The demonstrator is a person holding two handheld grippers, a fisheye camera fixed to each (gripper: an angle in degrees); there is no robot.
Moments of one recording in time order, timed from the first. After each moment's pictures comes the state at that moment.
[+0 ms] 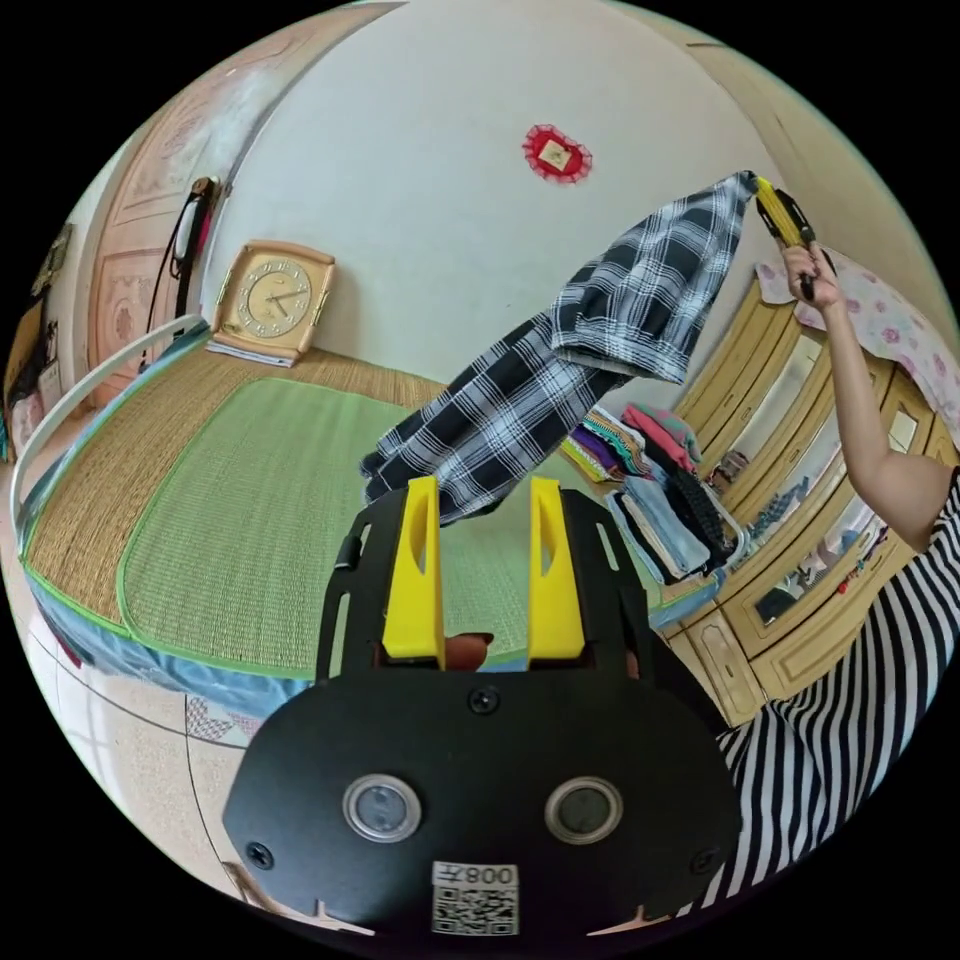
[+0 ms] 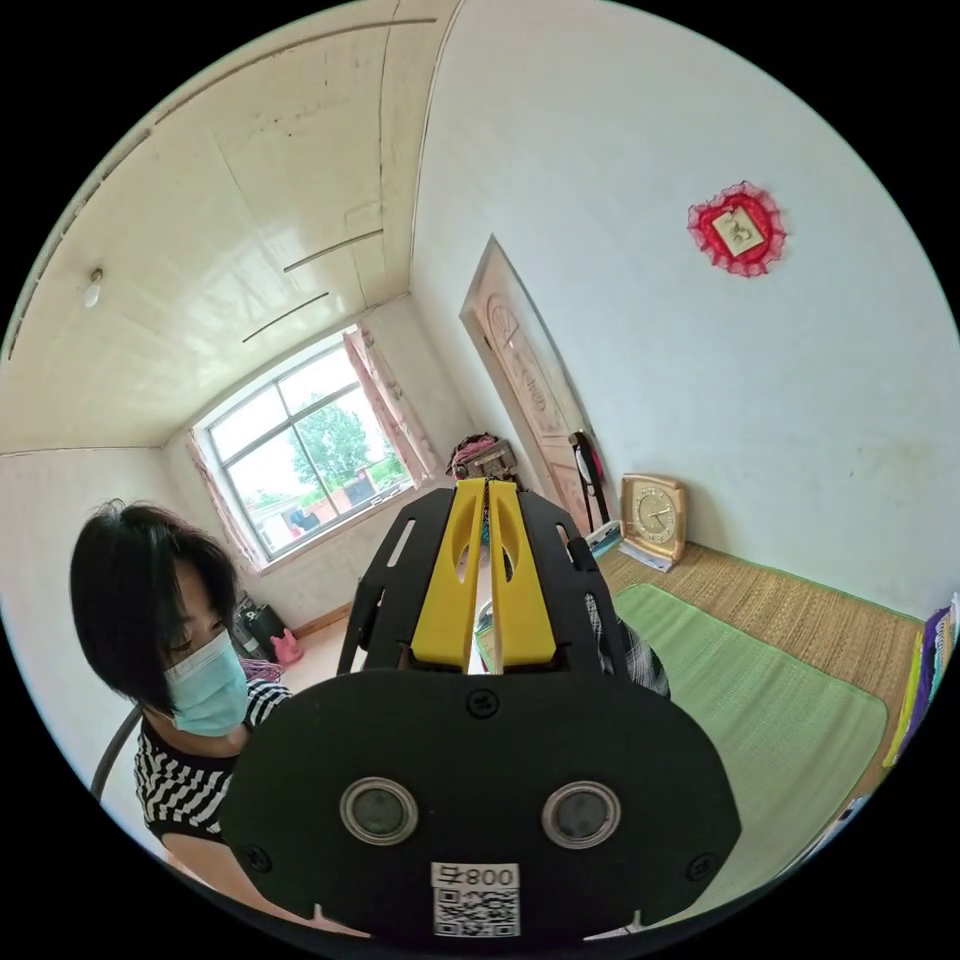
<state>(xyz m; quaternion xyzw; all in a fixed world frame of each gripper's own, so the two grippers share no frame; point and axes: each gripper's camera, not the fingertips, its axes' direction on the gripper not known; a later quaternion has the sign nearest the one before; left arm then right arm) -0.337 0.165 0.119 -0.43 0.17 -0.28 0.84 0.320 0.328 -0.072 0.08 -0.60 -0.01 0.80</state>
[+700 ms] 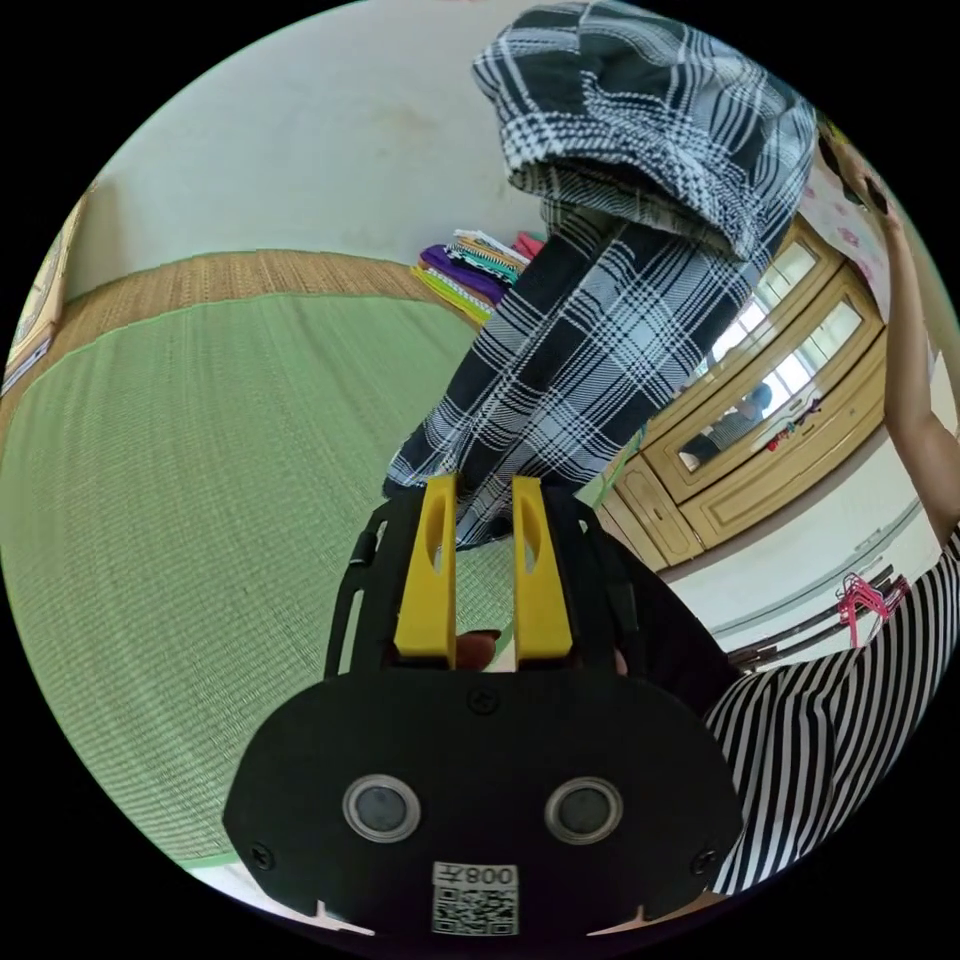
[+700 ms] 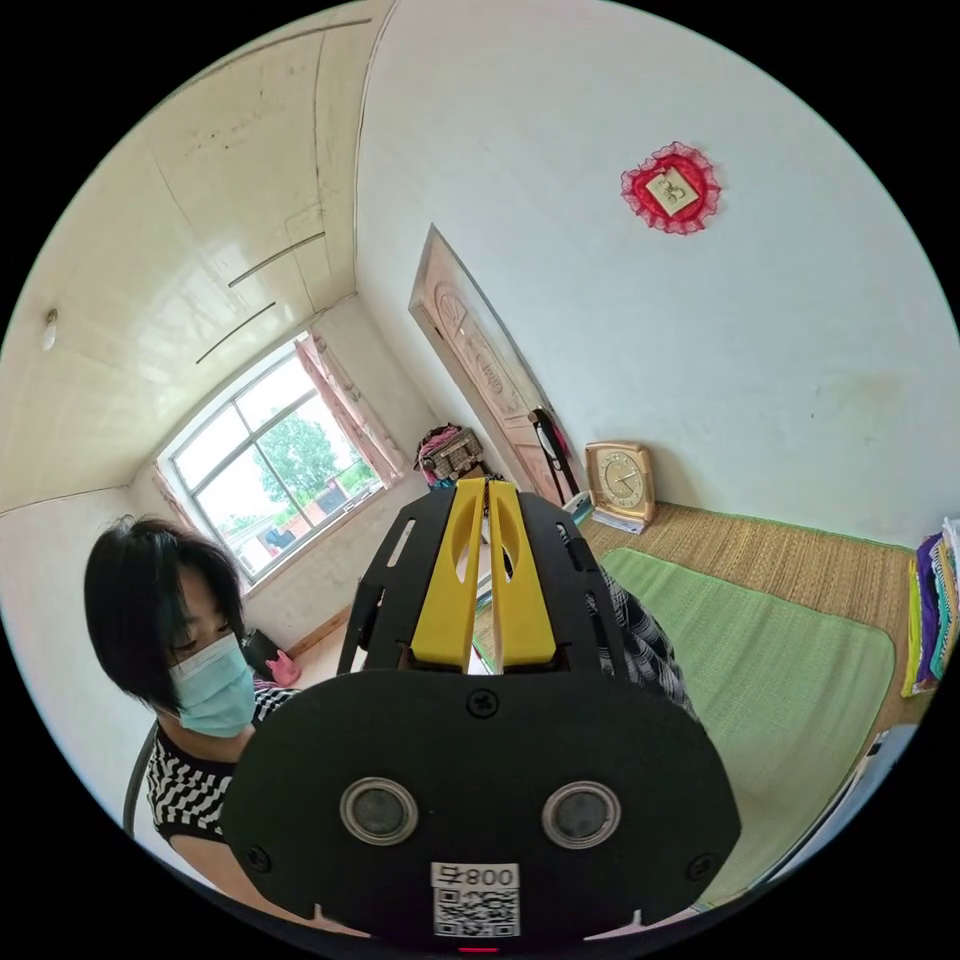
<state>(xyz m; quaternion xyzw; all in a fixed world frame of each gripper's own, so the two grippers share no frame) -0.216 0.142 0.174 -0.54 0.42 -0.19 0.70 0.339 0.325 0.012 0.04 -0.56 0.05 0.82</state>
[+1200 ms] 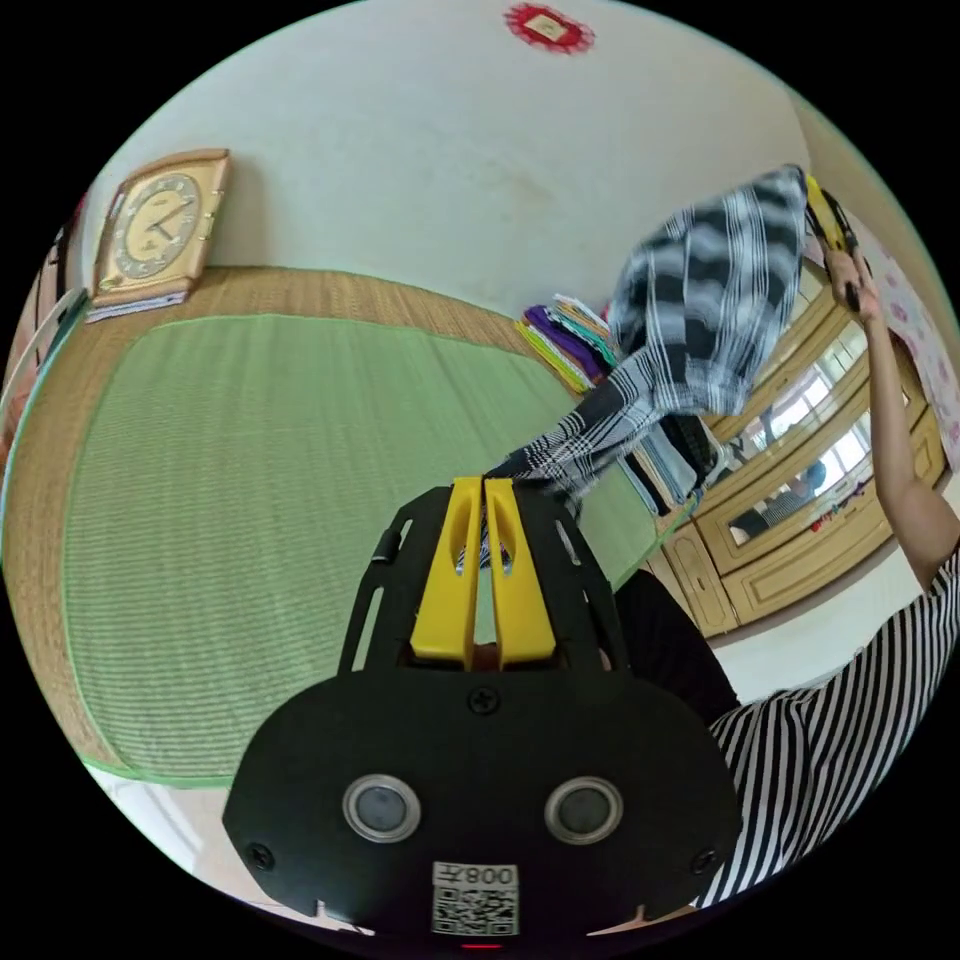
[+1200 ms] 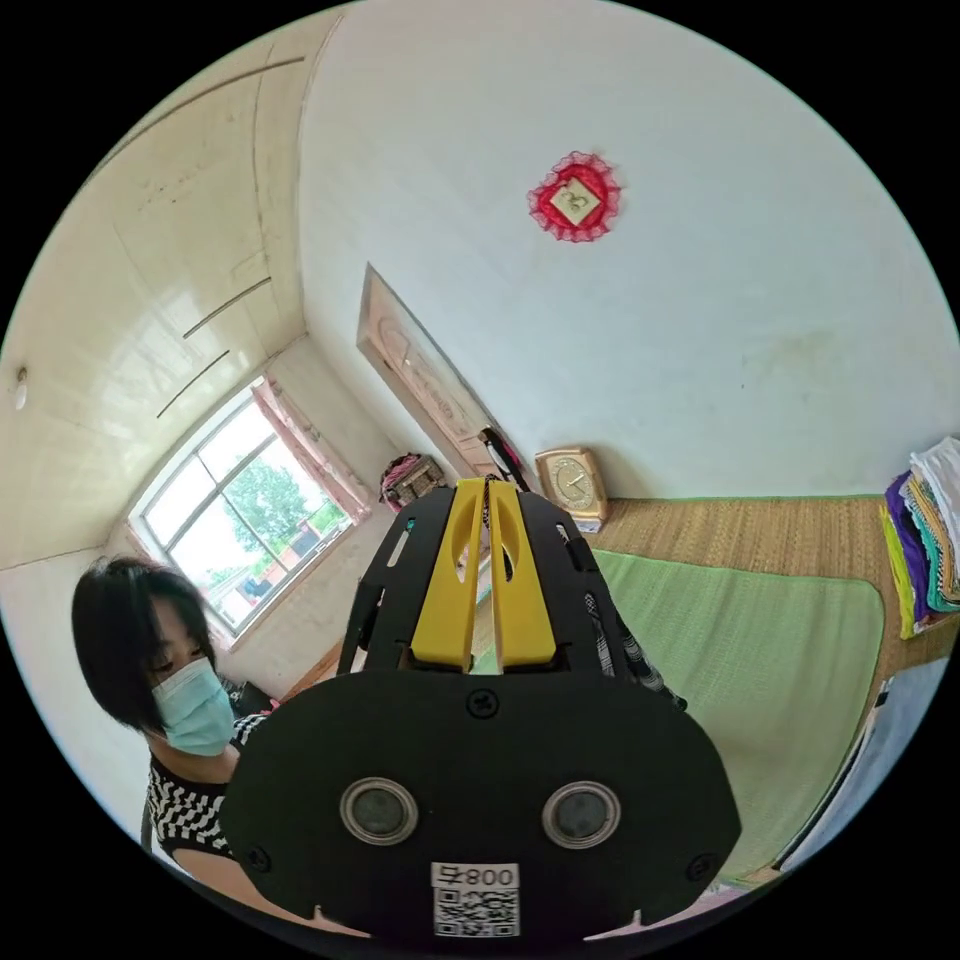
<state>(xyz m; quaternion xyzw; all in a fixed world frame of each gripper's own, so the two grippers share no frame) -0.328 0.085 0.143 -0.54 0.26 -0.24 0.77 0.413 0.303 0.122 0.02 -0.51 0.13 0.85</state>
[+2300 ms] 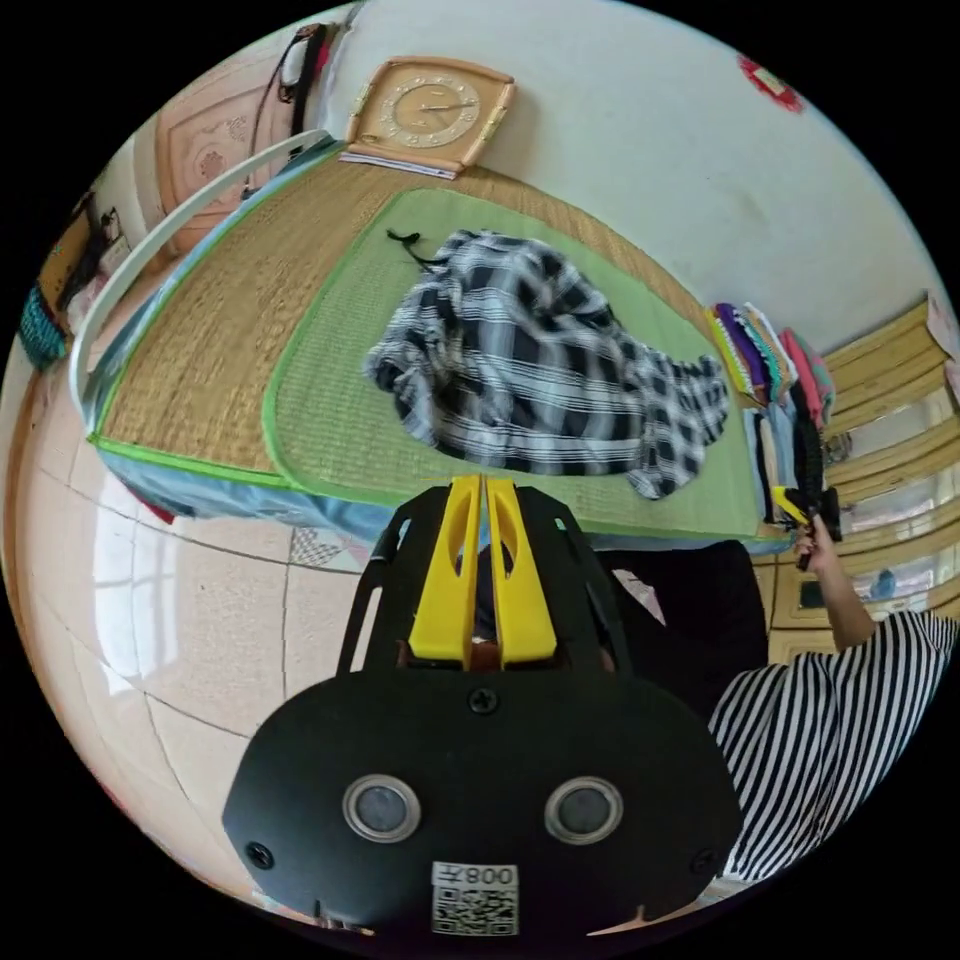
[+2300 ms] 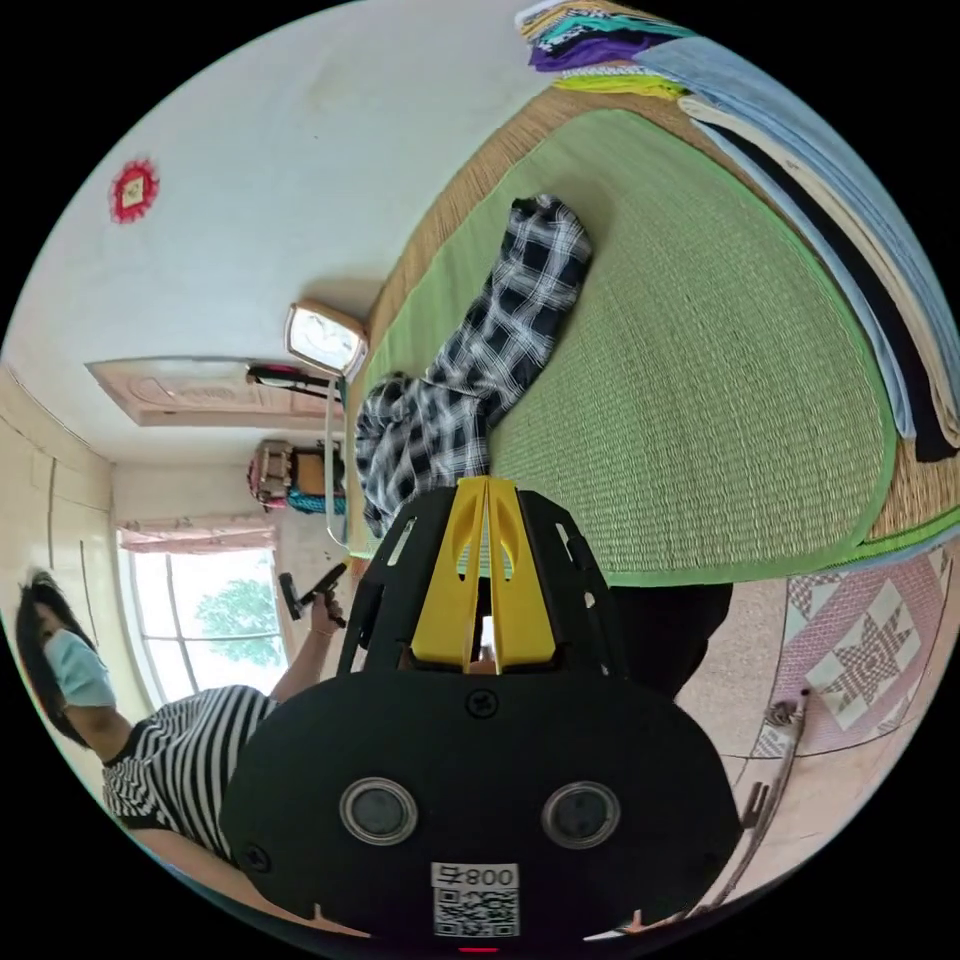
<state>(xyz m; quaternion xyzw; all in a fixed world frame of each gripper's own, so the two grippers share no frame) -0.395 0.083 0.067 -0.67 0.13 -0.27 0.68 0.497 0.571 0.416 -0.31 -0.39 0.33 0.80</state>
